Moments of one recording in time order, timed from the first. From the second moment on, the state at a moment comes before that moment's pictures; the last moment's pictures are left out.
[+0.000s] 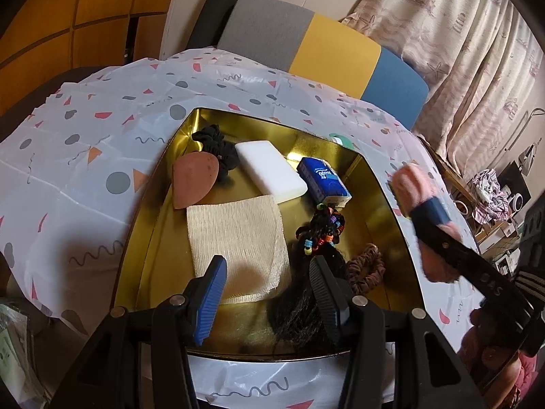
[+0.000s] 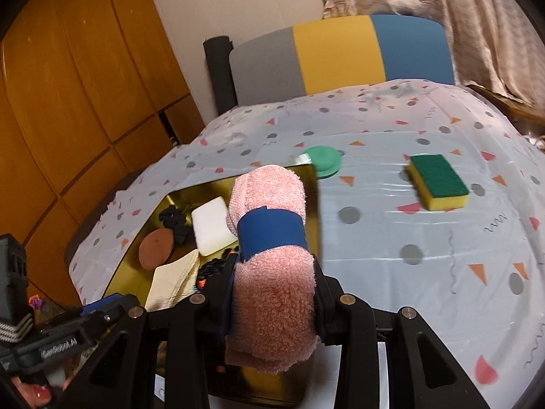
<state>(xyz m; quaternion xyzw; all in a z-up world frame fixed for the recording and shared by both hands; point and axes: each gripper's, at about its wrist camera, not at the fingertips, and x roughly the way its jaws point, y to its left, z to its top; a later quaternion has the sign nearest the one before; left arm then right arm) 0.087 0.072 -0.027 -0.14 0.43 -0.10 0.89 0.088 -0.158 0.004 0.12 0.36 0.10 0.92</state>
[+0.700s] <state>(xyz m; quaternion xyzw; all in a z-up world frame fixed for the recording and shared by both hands) 0.089 0.078 -0.030 -0.15 0.43 -0.10 0.88 0.115 -0.126 -0.004 0.09 0.38 0.02 0.92</state>
